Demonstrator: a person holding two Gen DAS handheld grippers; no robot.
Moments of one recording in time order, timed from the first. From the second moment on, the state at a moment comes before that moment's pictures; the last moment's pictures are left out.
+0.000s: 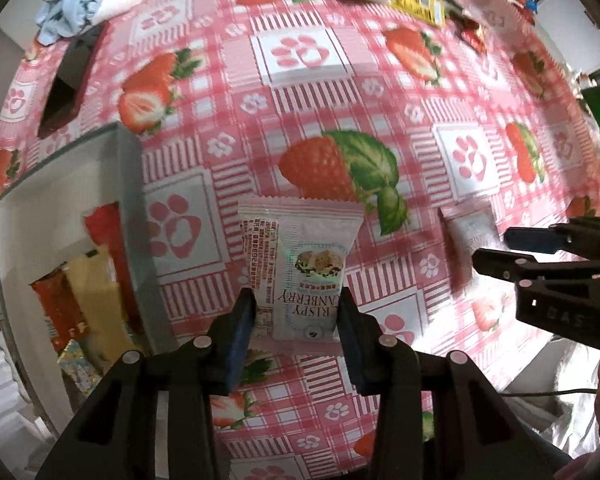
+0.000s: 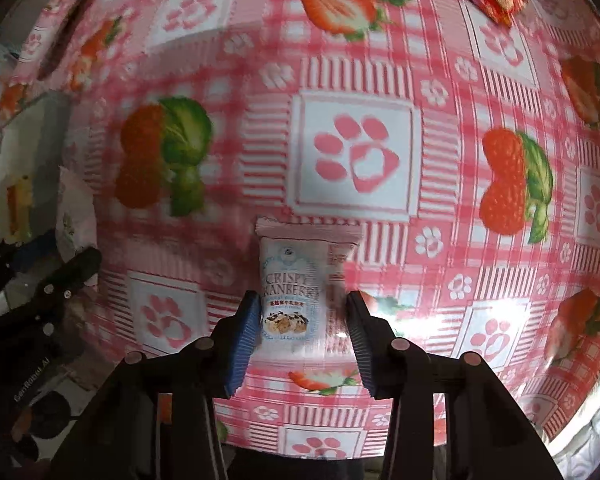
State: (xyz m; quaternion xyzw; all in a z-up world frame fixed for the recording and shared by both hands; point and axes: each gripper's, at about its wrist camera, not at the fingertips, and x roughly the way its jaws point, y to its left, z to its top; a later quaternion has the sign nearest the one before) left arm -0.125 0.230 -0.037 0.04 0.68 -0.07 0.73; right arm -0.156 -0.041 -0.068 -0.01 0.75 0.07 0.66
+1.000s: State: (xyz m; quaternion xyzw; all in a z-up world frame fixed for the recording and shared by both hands) left arm -0.142 0.310 0.012 -0.03 0.65 0.00 0.76; right arm -0.133 -0.003 -0.044 -0.04 0.74 0.13 0.66
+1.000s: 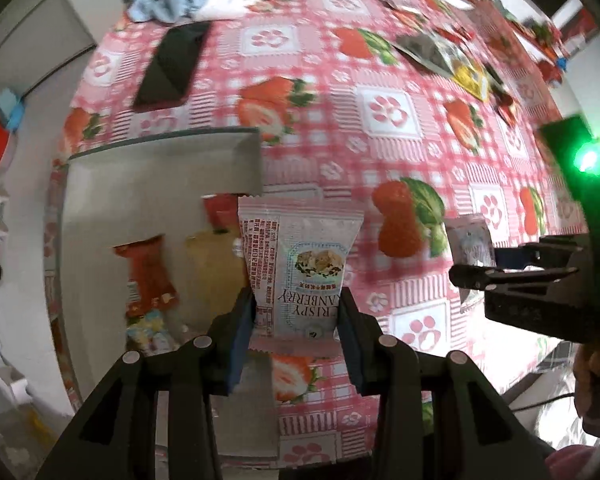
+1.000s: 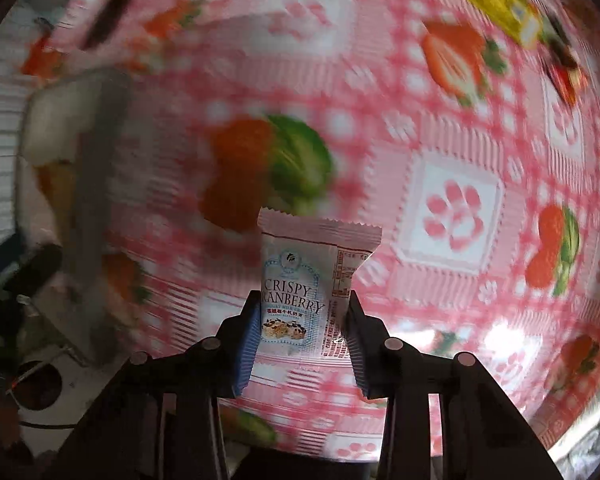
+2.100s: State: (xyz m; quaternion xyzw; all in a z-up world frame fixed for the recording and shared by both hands) left arm -0.212 0.443 -0.008 -0.13 0.64 0.12 0.75; right arm -0.131 0.247 -0.029 -0.13 0.72 0.27 0.62
